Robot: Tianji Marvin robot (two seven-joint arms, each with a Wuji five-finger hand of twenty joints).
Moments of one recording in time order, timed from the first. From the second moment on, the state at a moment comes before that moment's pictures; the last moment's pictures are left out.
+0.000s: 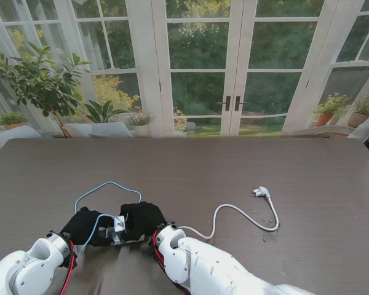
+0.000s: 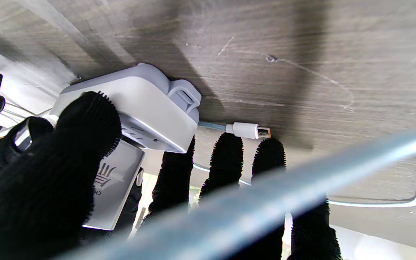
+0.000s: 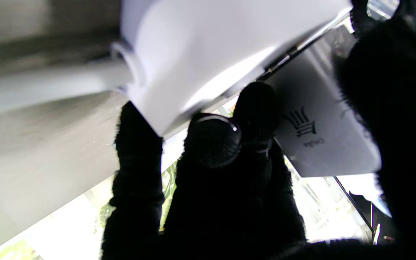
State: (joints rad) left arm 1.75 -1.04 -1.46 -1.47 0.87 -0.36 -0.01; right arm -1.03 -1.62 0.35 -0.64 -0.43 -0.30 -0.62; left_hand 0.56 -0.72 0.78 -0.18 0.85 0.07 0.34 0.51 0.92 0.22 0.31 0.65 0.65 0.33 0.53 0.59 0.13 0.34 0.95 0.64; right_hand 0.39 -1.13 1.19 -0.45 0.81 0.00 1.16 0.06 1.27 -0.10 0.70 0.70 1.28 -0.09 0.98 1.11 0.84 0.19 1.14 0.51
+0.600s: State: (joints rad) left arm 1.75 -1.04 -1.46 -1.47 0.87 -0.36 -0.02; right arm -1.00 -1.63 0.32 -0.60 -0.44 -0.31 -0.62; left_hand 0.56 -0.72 0.77 -0.18 0.86 0.07 0.34 0.52 0.94 0.22 0.31 0.65 0.66 0.33 0.53 0.60 0.14 0.34 0.96 0.64; right_hand 0.38 -1.14 1.19 -0.47 0.81 -0.01 1.16 0.06 1.28 -0.16 0.72 0.72 1.28 -0.15 1.03 1.11 0.84 0.17 1.15 0.51
